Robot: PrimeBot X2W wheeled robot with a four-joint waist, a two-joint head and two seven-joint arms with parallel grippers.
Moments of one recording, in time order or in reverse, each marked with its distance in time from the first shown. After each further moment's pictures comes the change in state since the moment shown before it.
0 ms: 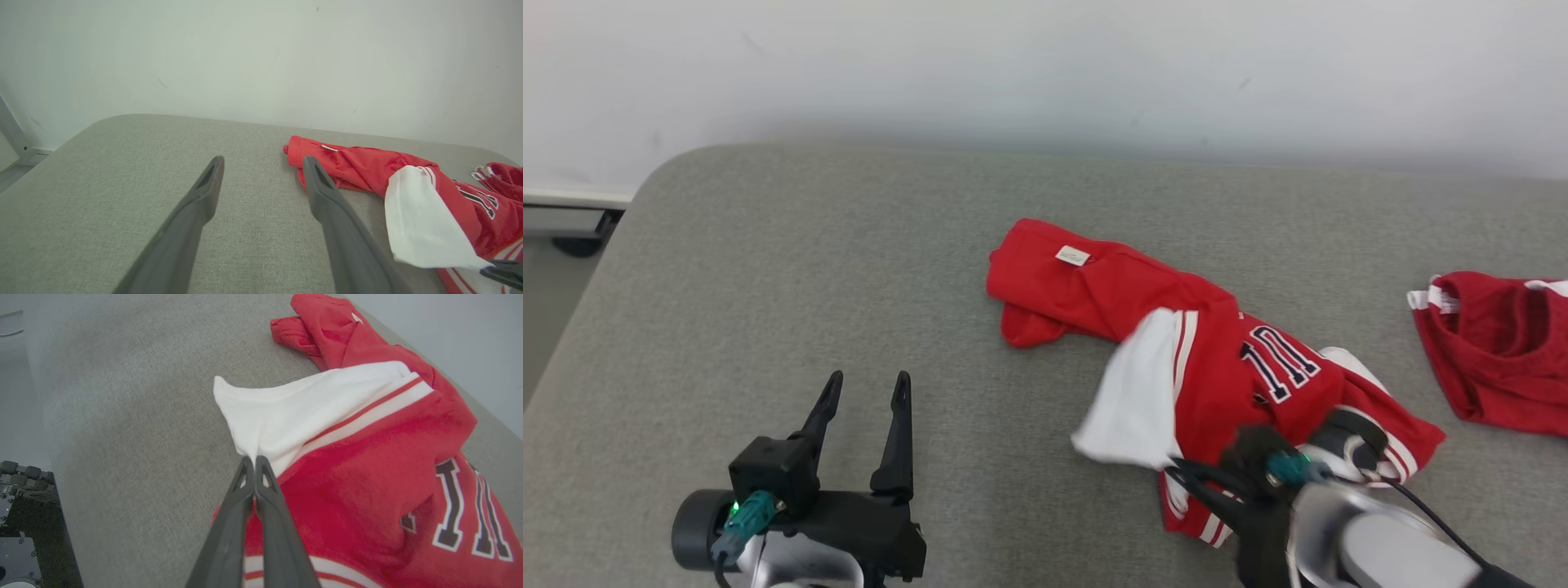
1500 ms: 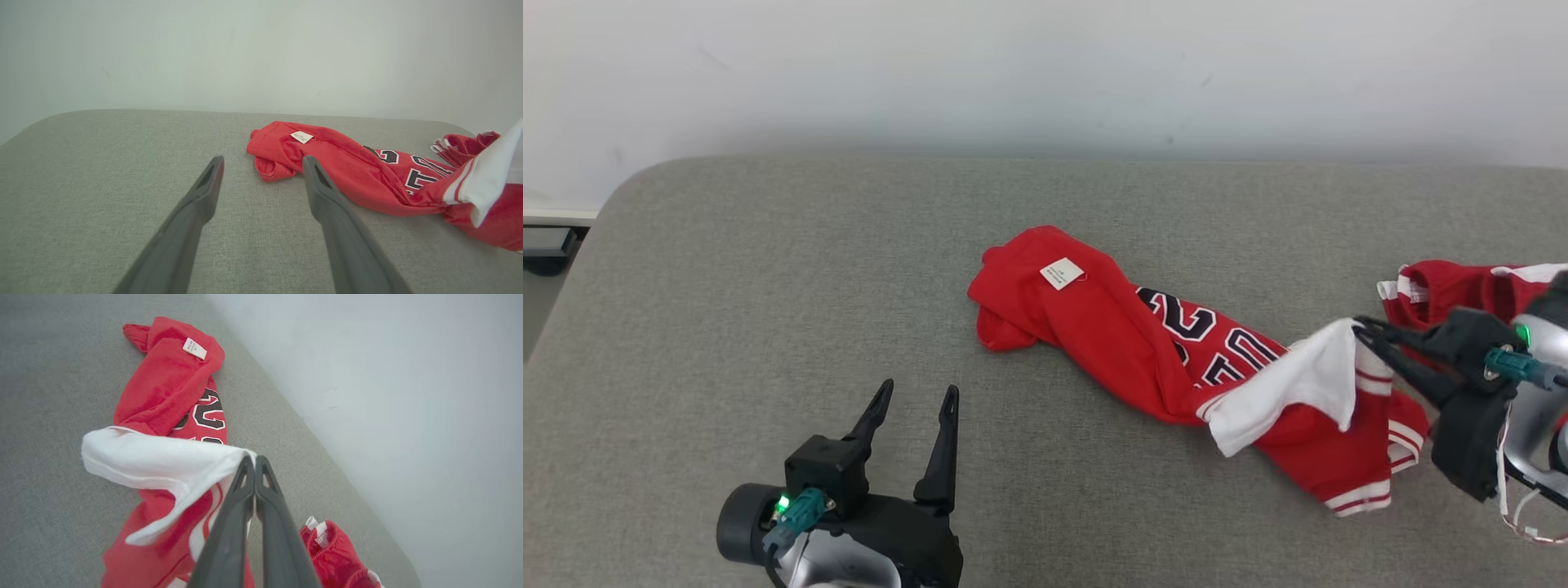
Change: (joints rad) left arm -0.016 -0.003 -0.086 0.027 -0.001 -0.009 0.020; right arm -0.123 -0.446 -0.031 -0.185 0.010 0.000 -0.064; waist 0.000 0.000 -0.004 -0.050
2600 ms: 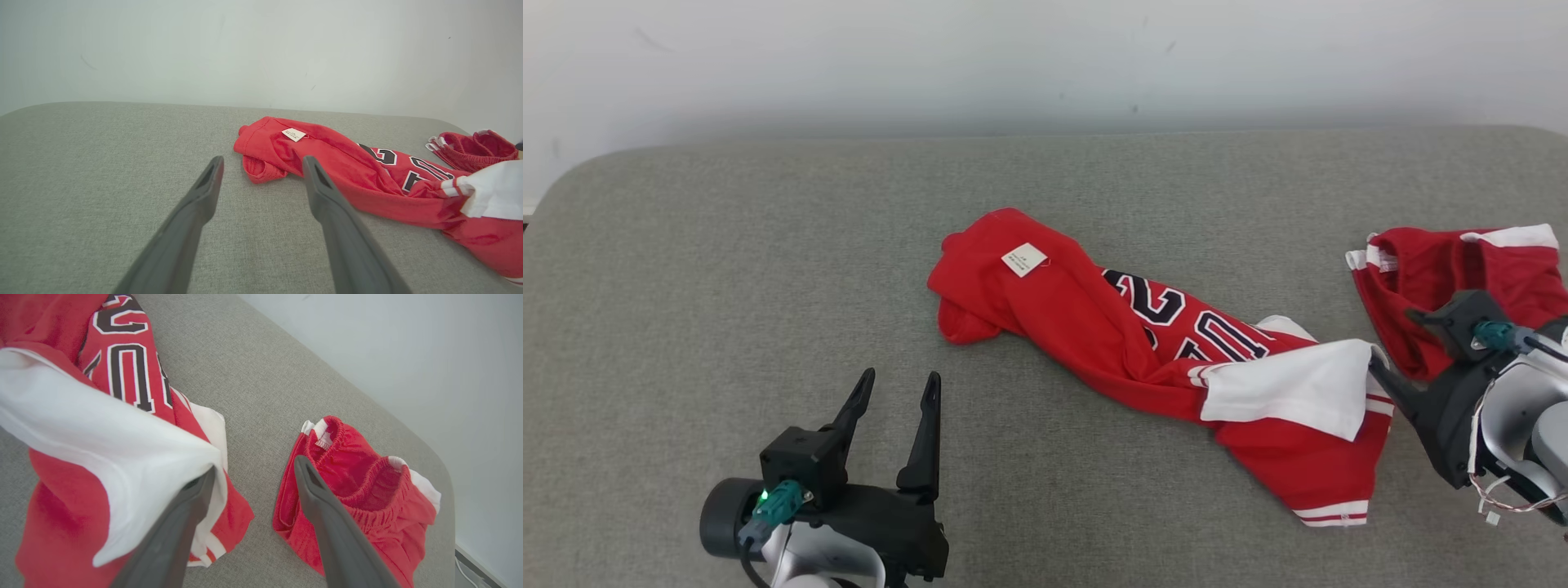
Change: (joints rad) left arm -0.012 0.005 0.030 -0.004 -0.023 0.000 -0.005; right arm -0.020 0.147 -0.003 0.302 0.107 -0.060 0.045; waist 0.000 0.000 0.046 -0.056
